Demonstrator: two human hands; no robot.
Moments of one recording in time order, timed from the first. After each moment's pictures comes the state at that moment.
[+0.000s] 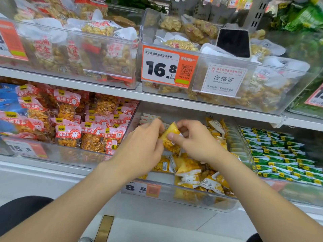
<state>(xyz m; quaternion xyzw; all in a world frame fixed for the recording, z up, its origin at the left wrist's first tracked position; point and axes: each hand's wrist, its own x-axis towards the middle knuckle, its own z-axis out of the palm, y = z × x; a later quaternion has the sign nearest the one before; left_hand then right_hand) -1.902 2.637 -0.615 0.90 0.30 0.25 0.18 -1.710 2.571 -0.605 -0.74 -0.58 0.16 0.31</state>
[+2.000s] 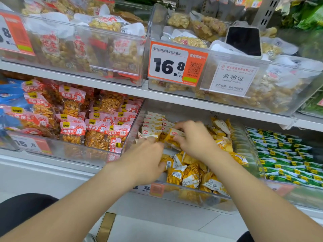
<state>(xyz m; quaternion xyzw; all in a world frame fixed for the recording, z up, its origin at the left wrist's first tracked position) -1.906 2.633 -0.627 0.93 0.35 -0.01 0.12 -1.703 2.602 -0.633 -0.78 -0.61 0.00 0.15</state>
